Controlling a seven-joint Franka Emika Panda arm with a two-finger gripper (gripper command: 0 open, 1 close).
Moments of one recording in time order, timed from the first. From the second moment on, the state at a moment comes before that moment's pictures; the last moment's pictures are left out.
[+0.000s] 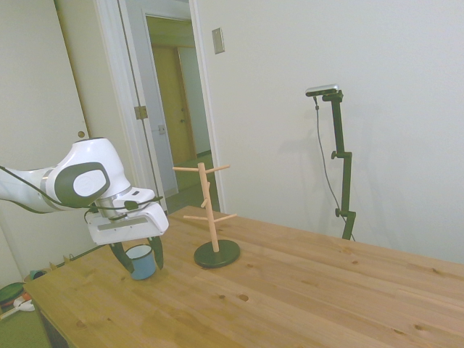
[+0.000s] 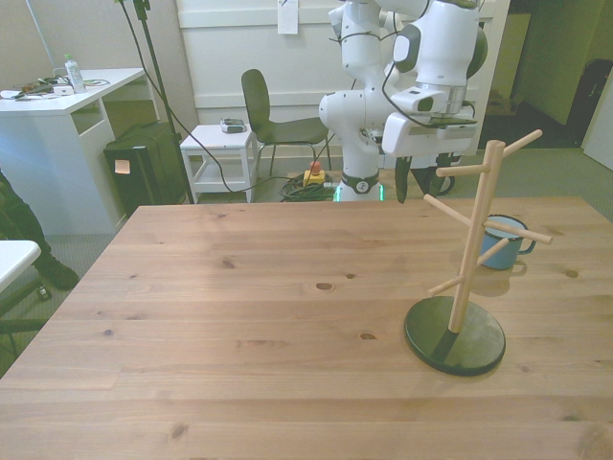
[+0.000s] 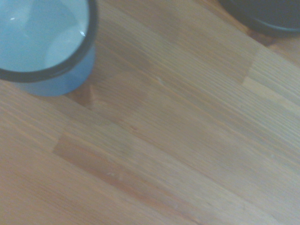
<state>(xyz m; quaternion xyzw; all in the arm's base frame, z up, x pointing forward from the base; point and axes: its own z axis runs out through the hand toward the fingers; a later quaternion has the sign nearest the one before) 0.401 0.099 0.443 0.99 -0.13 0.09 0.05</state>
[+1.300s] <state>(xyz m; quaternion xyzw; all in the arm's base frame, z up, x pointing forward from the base) 0.425 0.259 0.402 0.99 -0.01 0.10 0.11</state>
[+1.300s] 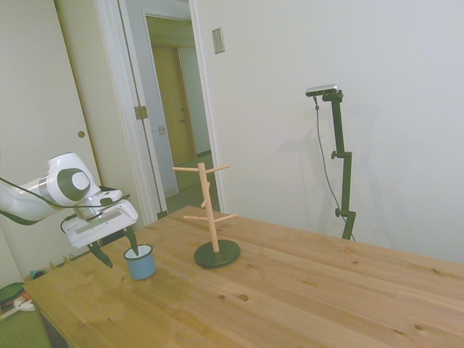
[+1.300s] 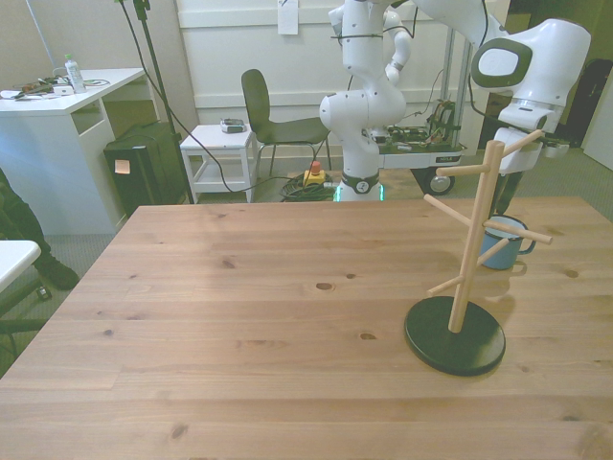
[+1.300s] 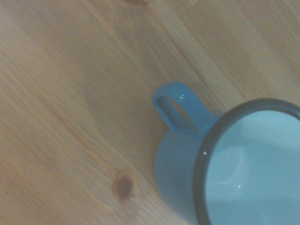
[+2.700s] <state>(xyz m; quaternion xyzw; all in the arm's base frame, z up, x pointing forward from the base) 0.449 0.260 0.383 0.99 -0.02 0.09 0.12</state>
